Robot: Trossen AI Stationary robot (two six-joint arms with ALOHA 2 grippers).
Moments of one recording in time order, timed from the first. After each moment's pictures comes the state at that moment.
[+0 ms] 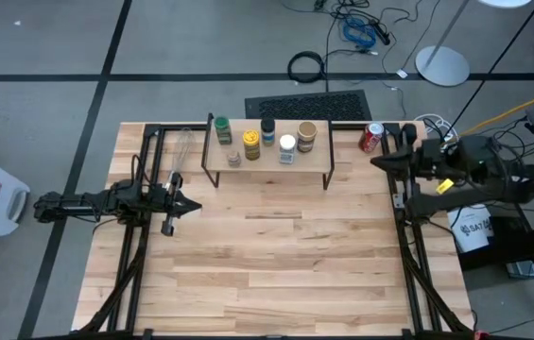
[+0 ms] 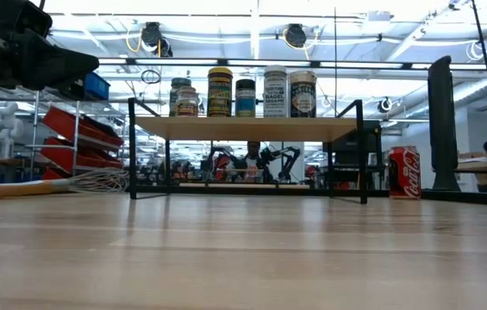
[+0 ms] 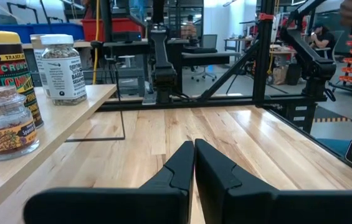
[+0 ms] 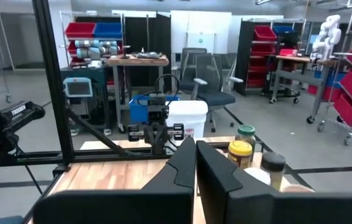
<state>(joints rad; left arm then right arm) 0.02 0.01 0.01 0.04 0.13 0.03 0.07 0.54 0.96 -0.41 0.16 0.01</state>
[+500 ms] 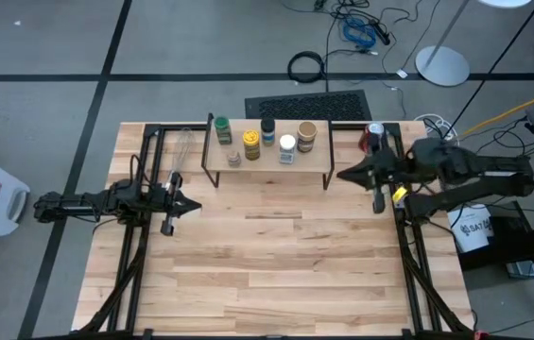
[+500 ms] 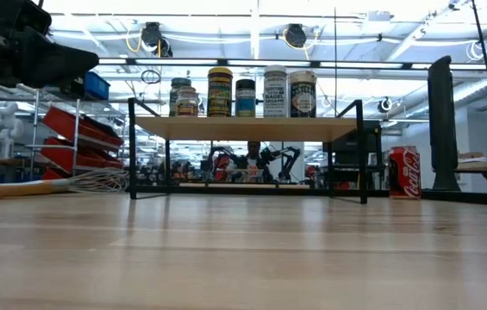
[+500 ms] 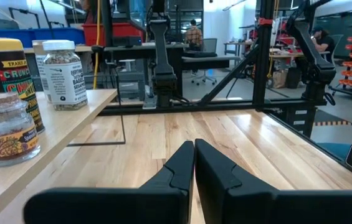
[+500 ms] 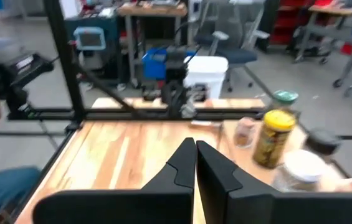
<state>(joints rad) 0.02 0.01 0.01 0.06 0.13 0.03 0.09 0.79 1.01 -0.40 0.09 0.02</state>
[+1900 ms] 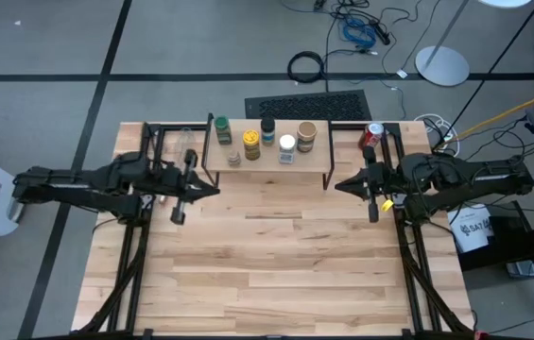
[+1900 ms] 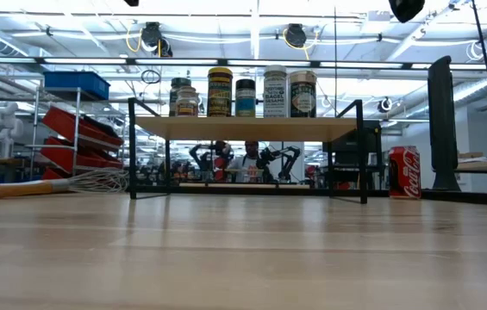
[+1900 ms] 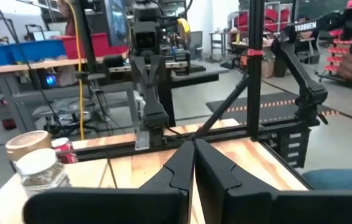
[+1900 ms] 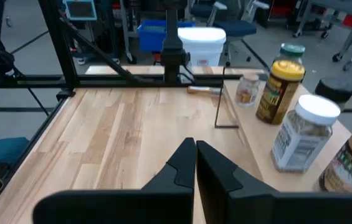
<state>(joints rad) 0.01 0.74 0.67 0.10 0.18 0.11 0.12 0.72 0.83 -0.41 0.16 0.05</state>
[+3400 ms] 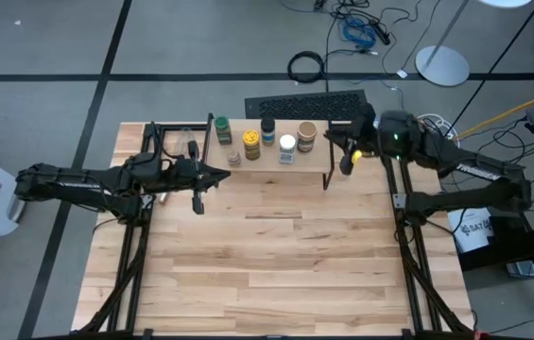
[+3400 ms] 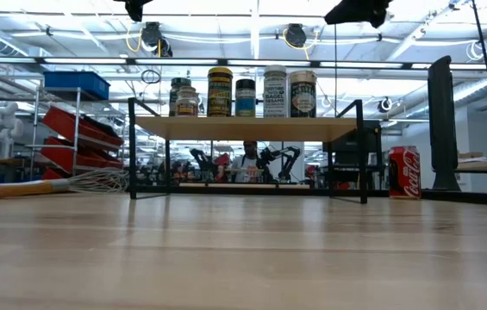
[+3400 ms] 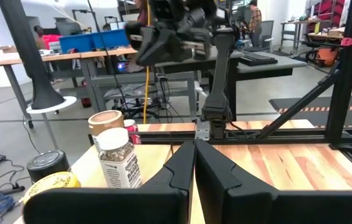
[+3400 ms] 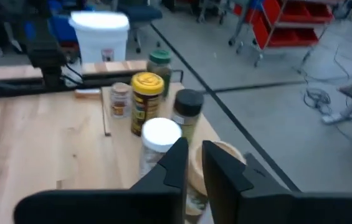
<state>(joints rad) 0.01 0.83 0.67 0.17 -0.11 0.11 -0.34 0.99 1.11 -0.46 0.12 -0.11</state>
